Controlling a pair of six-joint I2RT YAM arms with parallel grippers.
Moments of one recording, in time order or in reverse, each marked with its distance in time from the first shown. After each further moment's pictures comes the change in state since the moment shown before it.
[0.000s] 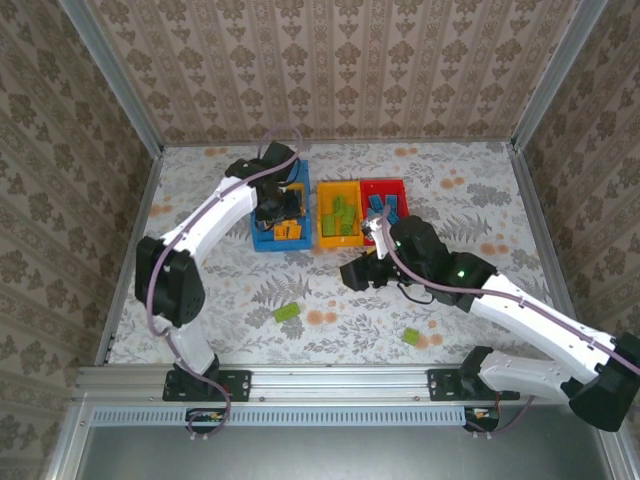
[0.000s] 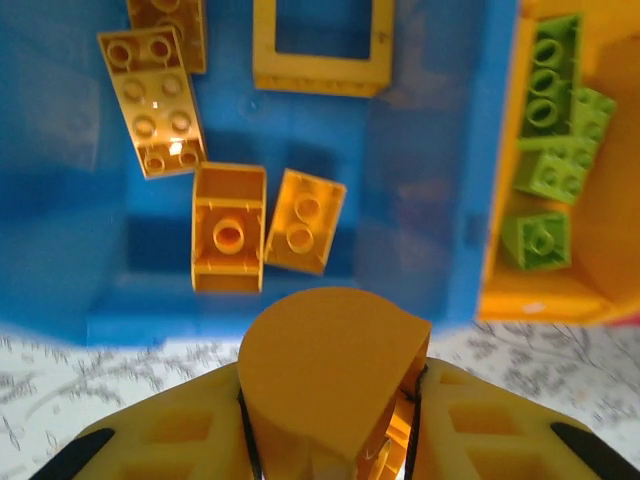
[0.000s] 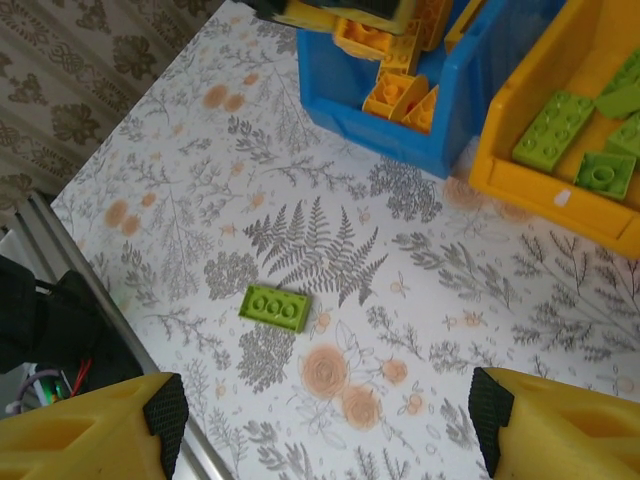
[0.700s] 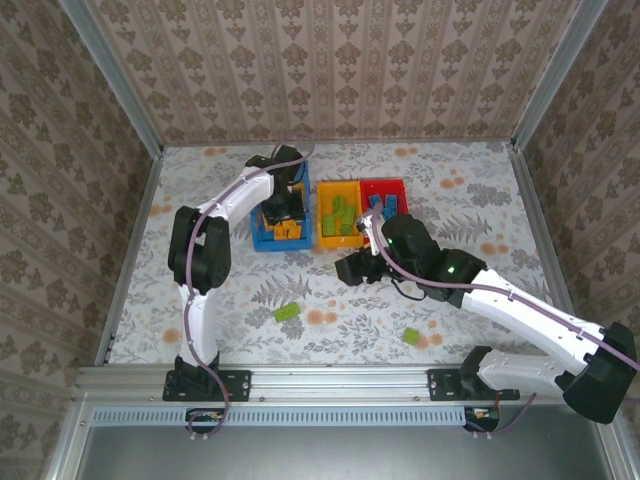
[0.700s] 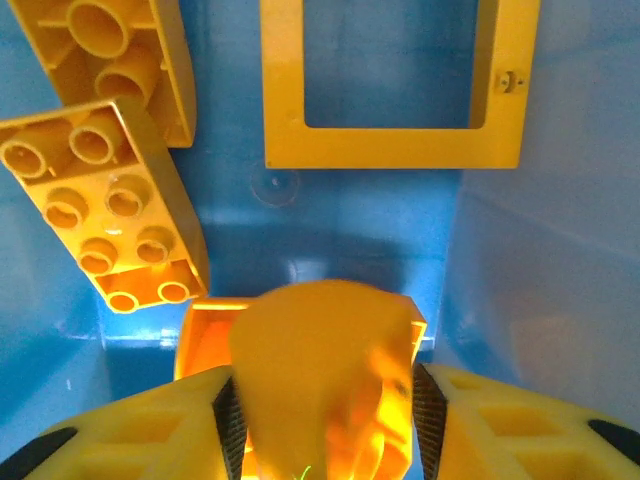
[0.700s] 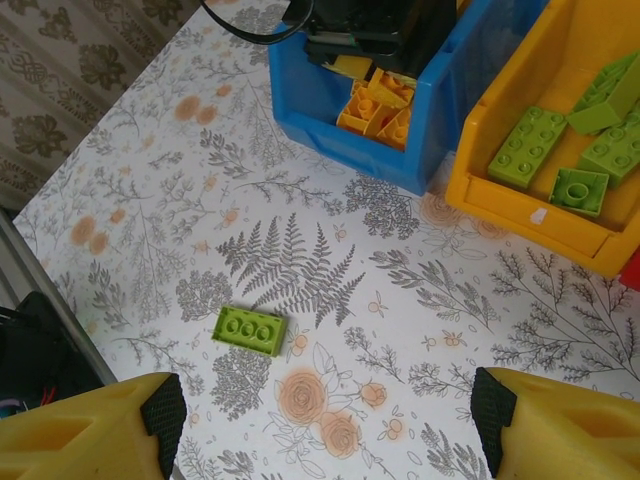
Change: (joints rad) left arm 0.053 0.288 0.141 -0.003 0.002 0.103; right arm 0.005 0.049 0.004 0.039 0.058 0.001
